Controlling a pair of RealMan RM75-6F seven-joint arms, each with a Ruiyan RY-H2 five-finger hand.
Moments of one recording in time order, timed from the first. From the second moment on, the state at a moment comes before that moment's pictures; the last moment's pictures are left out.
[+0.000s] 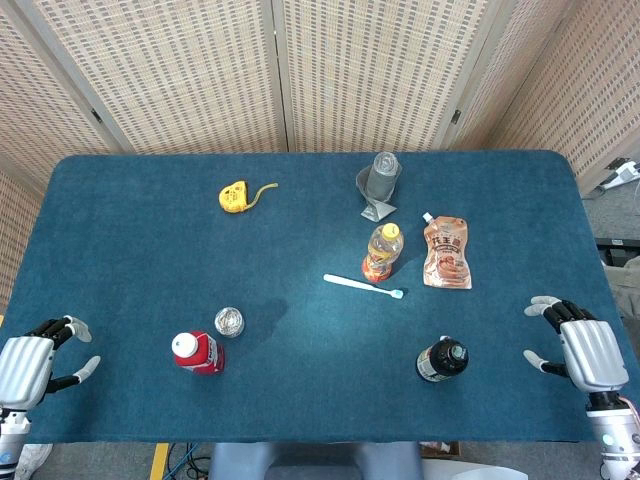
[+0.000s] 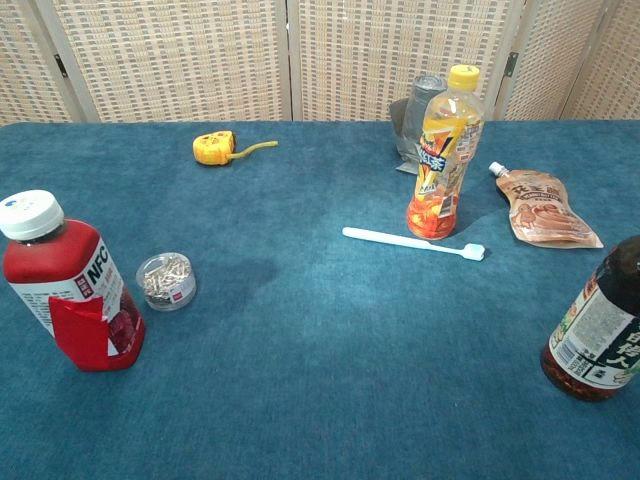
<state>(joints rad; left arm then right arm) -0.11 -1.16 -0.03 -1.52 1.58 1.53 -0.07 0.10 -1.12 0.04 -1.60 -1.52 1.45 0.00</state>
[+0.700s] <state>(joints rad) -0.10 -1.16 -0.03 -1.52 1.59 1.55 -0.07 0.14 -1.09 -0.01 -1.61 -1.59 1.35 0.17</state>
